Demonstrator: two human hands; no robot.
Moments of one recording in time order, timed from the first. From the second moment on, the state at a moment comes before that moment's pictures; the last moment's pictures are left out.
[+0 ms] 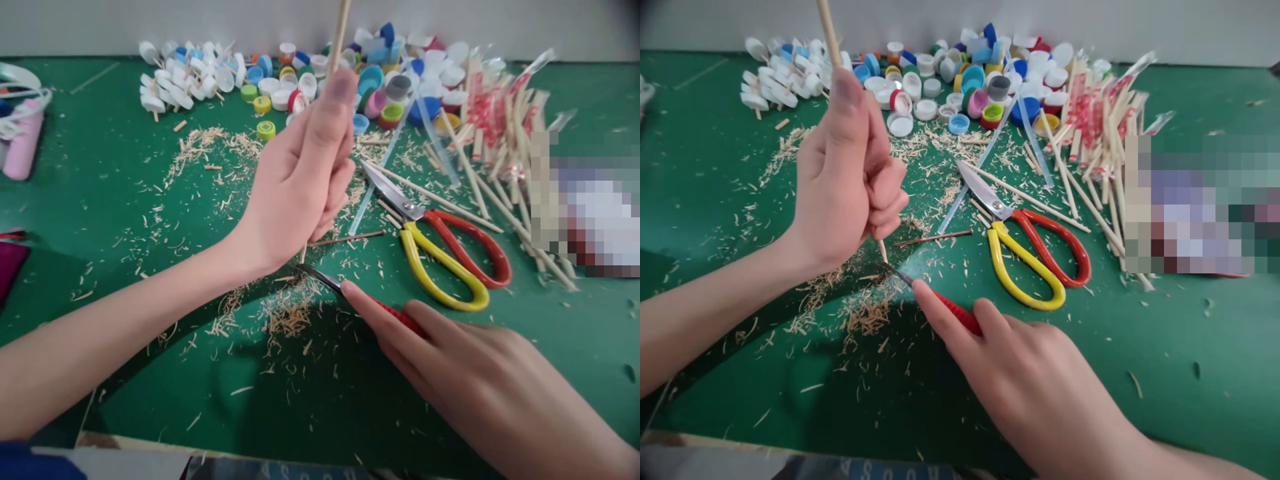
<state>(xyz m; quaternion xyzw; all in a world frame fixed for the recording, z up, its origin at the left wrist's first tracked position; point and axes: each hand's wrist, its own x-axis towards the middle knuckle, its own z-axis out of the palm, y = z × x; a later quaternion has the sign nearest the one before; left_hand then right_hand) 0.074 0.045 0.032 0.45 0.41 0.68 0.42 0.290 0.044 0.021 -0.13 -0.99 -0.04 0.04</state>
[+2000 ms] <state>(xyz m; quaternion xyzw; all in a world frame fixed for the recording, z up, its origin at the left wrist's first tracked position) 0.065 0.049 0.034 0.23 0.32 0.69 0.61 0.291 0.068 0.012 -0.15 -0.98 0.09 0.06</state>
